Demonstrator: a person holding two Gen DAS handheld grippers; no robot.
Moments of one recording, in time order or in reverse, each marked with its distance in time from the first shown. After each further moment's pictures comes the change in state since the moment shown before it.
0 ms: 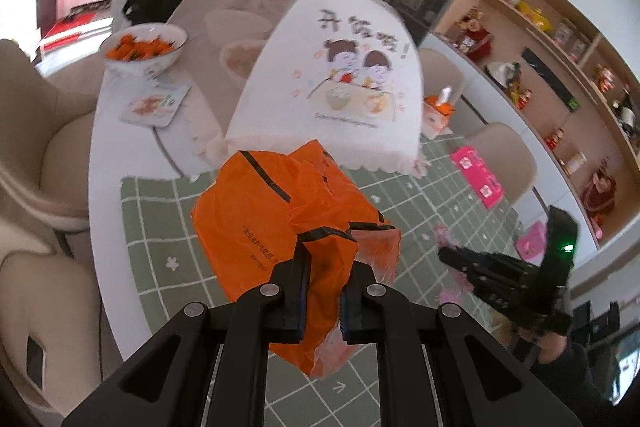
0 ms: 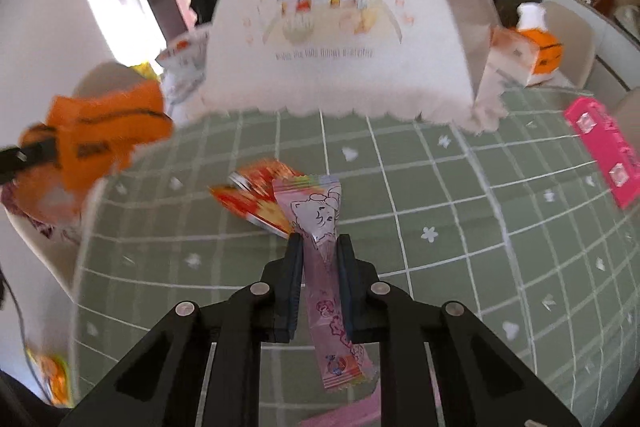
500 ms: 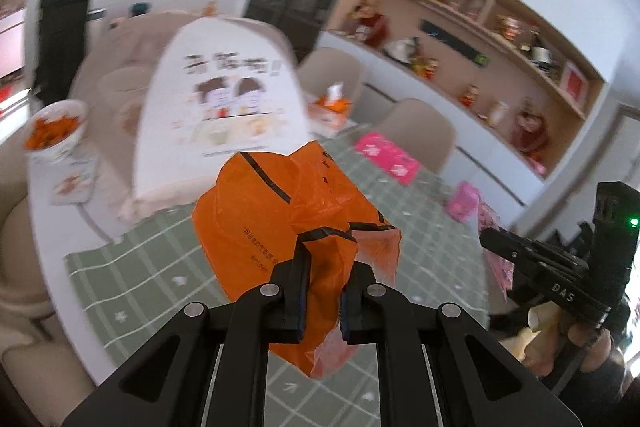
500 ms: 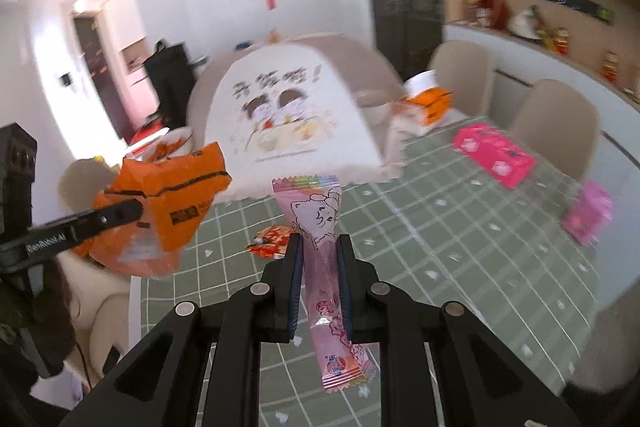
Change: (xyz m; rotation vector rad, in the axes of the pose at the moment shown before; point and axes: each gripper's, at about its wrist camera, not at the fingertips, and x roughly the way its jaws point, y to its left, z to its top) left arm -0.037 -0.068 0.006 0.282 -0.029 -0.260; right arm -0.172 0.051 -0.025 0.227 -0.259 -0.257
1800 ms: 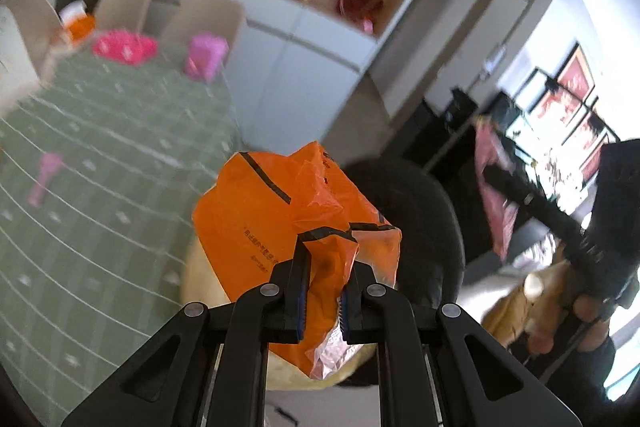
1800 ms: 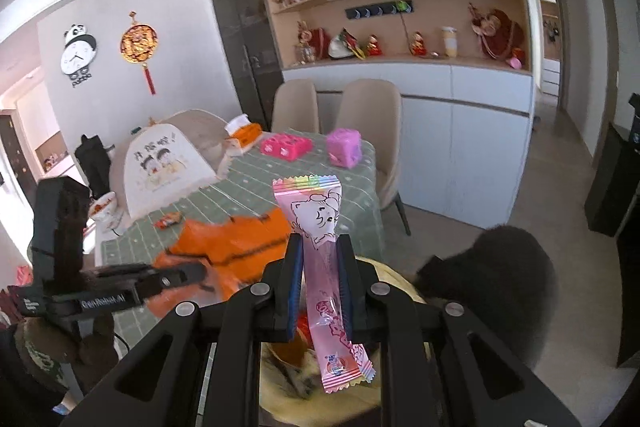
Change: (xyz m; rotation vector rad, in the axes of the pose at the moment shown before) left arm 0.033 -0.380 -0.228 0.292 0.360 -0.427; right arm -0.343 -0.191 -0.219 0.302 -0.179 -0.294
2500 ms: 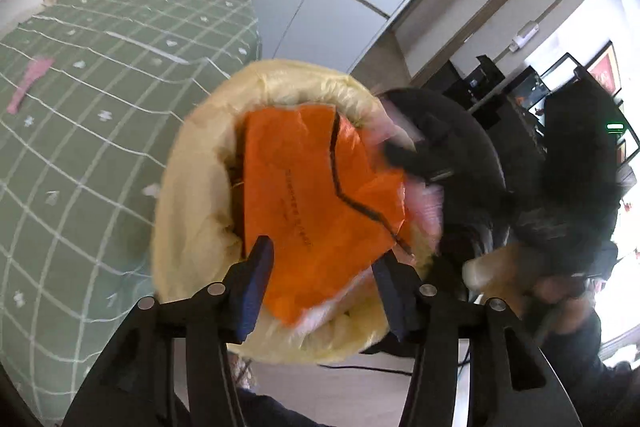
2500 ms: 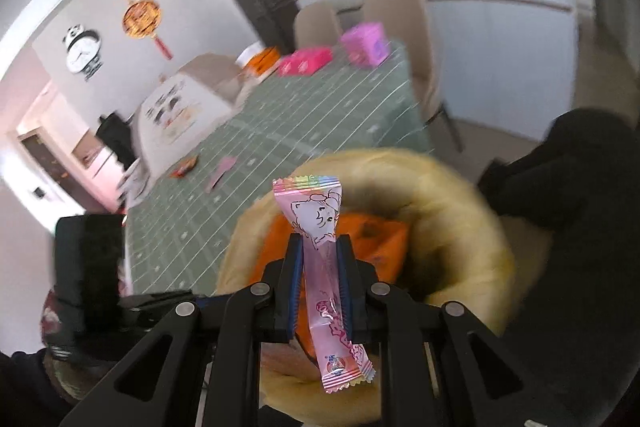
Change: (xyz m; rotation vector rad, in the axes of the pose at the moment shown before) left arm 0.035 0.022 -0.055 -0.107 0.124 0.046; right arm 0.128 -0.014 -0.068 0.110 0.314 0.262
